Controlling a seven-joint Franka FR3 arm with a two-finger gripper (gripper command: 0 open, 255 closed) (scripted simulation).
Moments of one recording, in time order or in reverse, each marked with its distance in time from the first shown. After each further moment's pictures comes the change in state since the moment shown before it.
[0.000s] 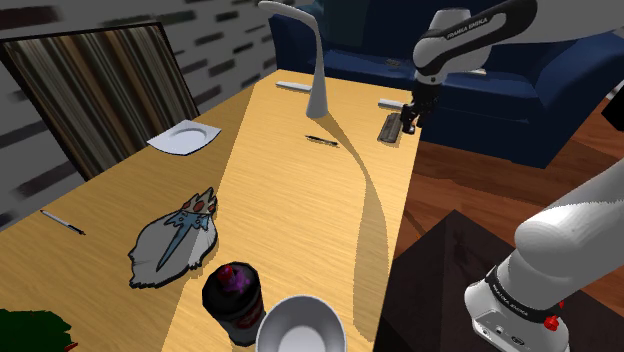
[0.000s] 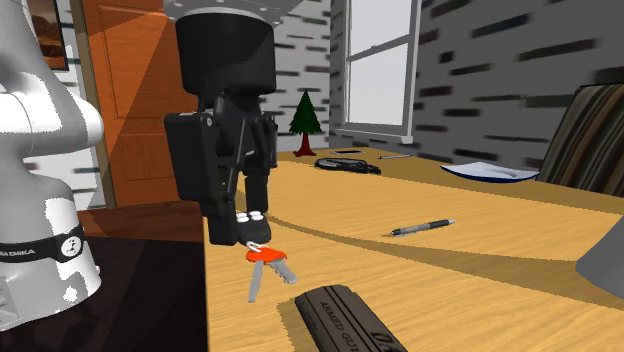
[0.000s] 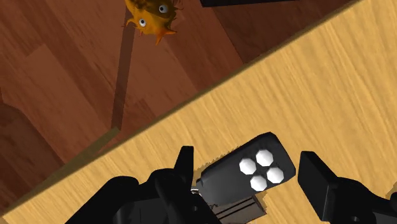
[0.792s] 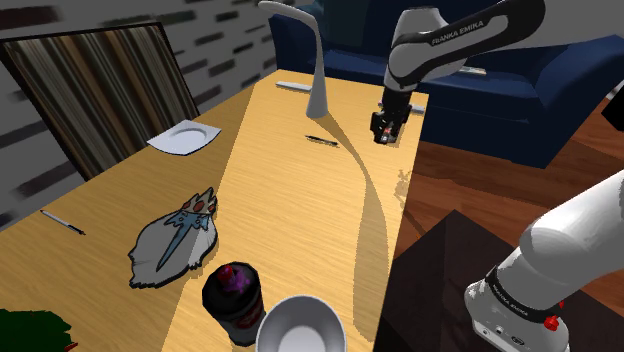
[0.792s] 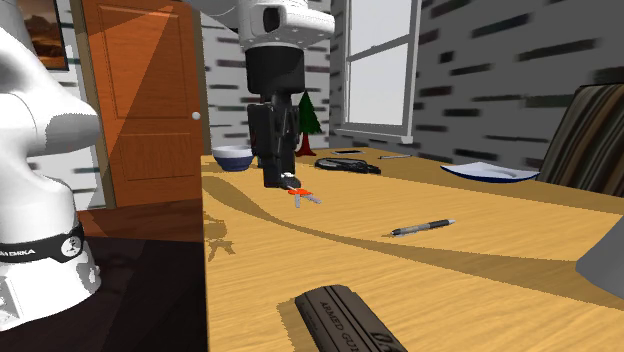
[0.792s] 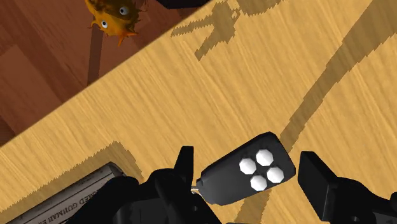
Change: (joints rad) arm 0.115 -0.097 0.156 -0.076 0.028 -0.016 0.254
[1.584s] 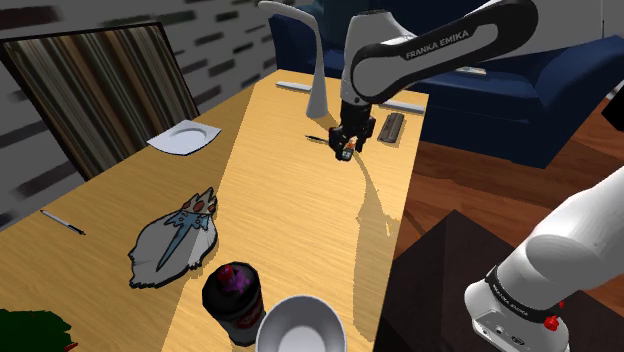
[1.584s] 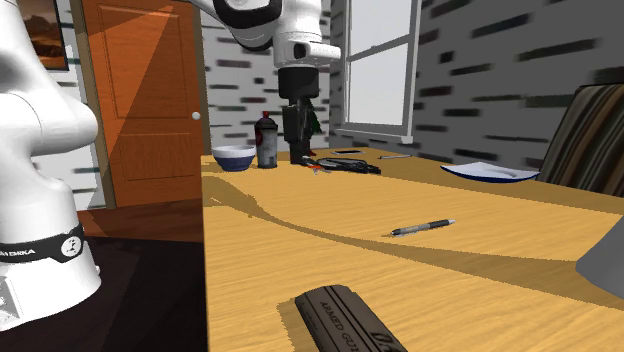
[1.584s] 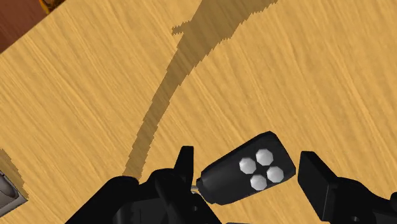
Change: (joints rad) arm 0.128 0.032 0.189 0.046 0.026 -0.006 0.303
